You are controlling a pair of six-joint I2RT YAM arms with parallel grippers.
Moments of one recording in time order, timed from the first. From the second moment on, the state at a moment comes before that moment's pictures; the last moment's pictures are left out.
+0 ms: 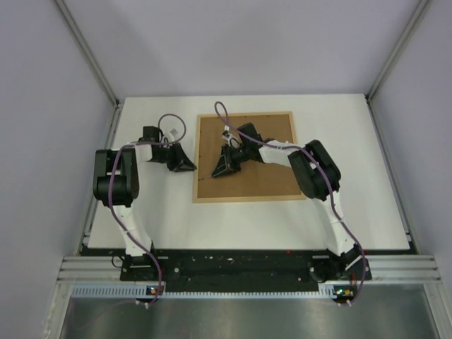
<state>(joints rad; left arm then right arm) 0.03 1.99 1.17 -0.31 0.77 -0.35 0.60 2.30 1.57 -0.08 -0.87 0.69</state>
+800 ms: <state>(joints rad) 0.03 1.99 1.18 -0.33 0.77 -0.35 0.61 2.29 1.56 -0.07 -0.86 0.71</state>
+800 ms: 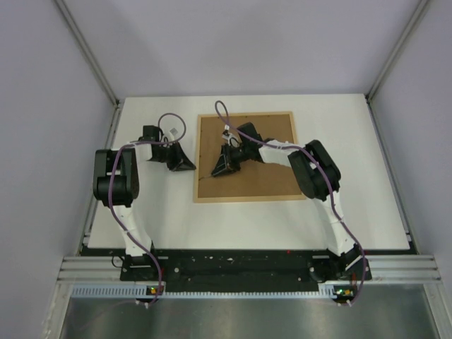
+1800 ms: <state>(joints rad) 0.02 1.99 1.19 -0.33 0.77 -0.35 0.59 2.30 1.56 -0.07 -0.88 0.67</state>
